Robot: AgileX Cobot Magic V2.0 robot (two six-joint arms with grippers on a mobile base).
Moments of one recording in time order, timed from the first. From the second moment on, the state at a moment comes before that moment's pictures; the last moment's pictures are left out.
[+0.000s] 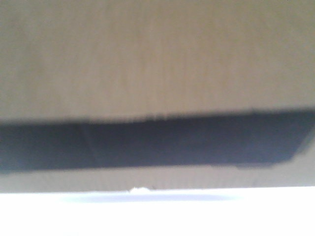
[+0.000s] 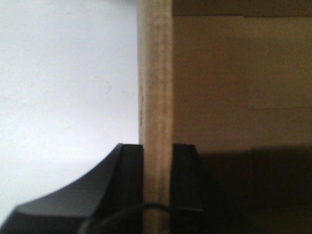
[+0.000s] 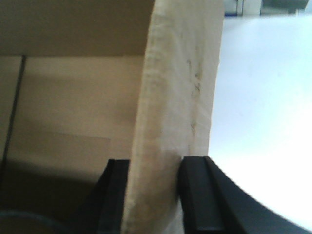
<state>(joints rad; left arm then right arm) -0.36 0.64 -1.00 0.16 1.04 -0.25 -0.05 0.73 -1.07 0.40 1.04 -0.11</state>
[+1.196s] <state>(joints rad) -0.13 1.42 -1.27 -0.03 0.99 -0.18 -0.04 1.40 -1.23 0.36 0.96 -0.16</state>
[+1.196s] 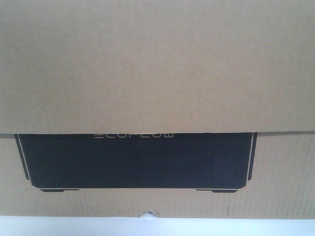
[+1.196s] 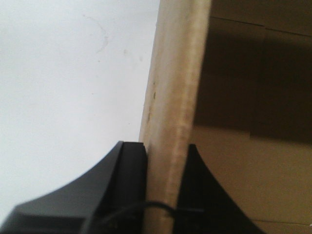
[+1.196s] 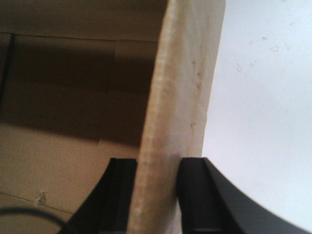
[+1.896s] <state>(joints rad) -0.10 1.42 -1.34 -0.02 1.00 -0.11 -0.04 1.32 -1.23 0.31 0.96 -0.17</state>
